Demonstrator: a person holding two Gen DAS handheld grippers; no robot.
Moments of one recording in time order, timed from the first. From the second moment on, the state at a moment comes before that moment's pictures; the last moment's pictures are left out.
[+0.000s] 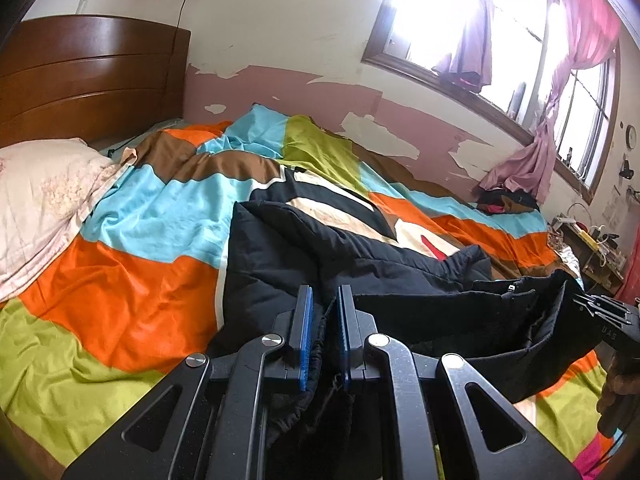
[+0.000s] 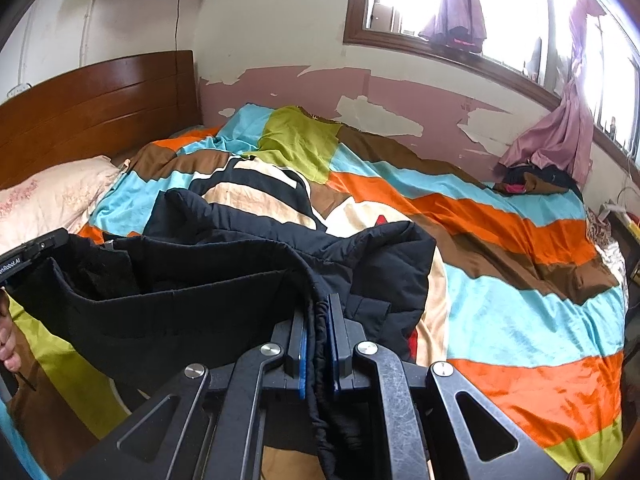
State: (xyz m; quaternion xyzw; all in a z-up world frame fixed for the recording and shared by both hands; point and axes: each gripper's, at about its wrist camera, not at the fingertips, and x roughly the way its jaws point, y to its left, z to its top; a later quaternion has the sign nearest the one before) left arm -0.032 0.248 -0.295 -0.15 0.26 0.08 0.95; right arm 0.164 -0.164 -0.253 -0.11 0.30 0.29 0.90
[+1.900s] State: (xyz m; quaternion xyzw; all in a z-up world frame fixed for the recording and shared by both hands) left arm 0.120 0.350 -0.327 -0.12 0.37 0.02 0.92; right arm 0.360 -0.164 -0.285 0.03 0.38 0.32 0.87
